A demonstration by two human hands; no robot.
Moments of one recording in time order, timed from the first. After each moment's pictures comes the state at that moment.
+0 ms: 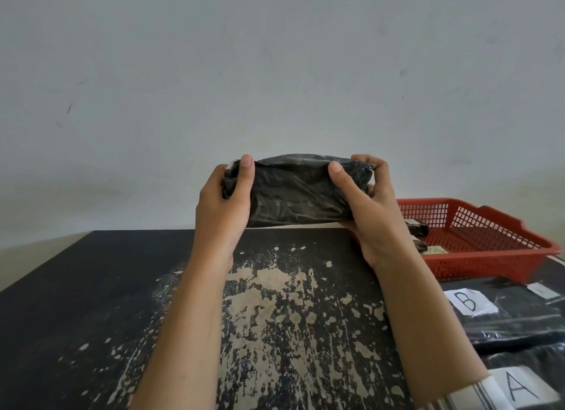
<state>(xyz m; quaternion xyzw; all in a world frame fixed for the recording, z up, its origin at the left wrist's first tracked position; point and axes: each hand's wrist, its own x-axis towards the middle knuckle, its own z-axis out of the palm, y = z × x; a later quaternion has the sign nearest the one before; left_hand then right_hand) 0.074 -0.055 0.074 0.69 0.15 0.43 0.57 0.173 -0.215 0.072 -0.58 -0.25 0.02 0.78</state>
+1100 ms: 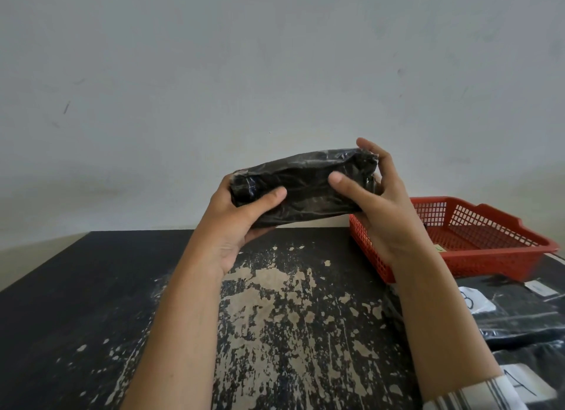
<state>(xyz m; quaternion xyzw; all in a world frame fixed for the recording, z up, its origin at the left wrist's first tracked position) 0.075 -0.054 0.072 0.63 0.08 0.29 0.71 0.184 -0.234 0.074 -0.57 -0.32 0.02 0.76</state>
